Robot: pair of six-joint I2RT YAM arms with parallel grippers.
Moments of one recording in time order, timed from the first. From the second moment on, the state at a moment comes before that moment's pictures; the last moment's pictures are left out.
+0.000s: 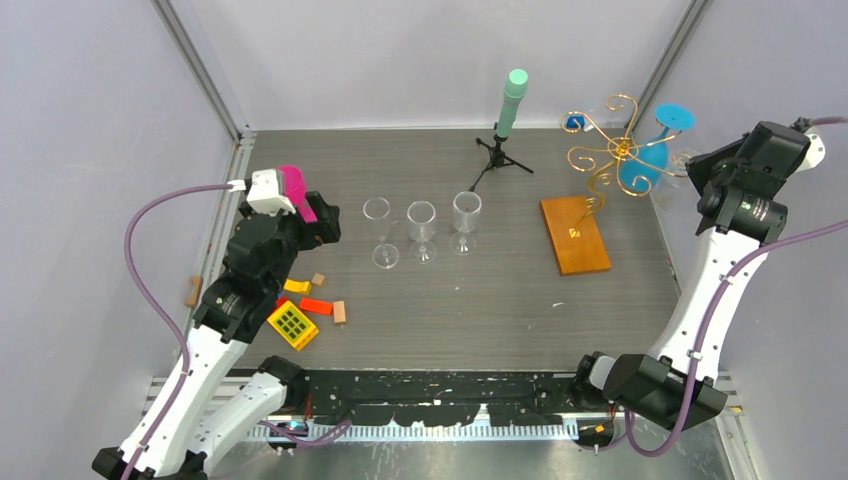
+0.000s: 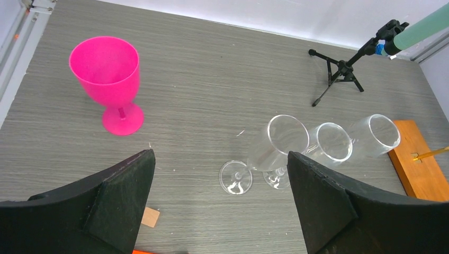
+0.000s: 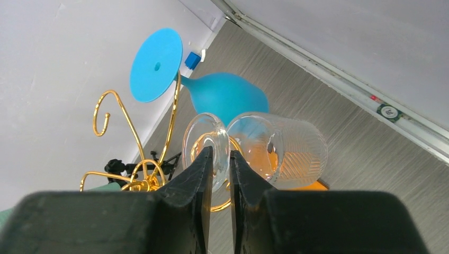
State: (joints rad) left arm -0.43 0.72 0.92 -0.40 -0.32 -0.33; right arm -0.54 1.20 1.53 -0.75 -0.02 0.63
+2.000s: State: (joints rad) left arm -0.43 0.71 0.92 -0.40 -0.34 -0.31; right arm -0.54 0.75 1.05 -0.39 0.09 1.05
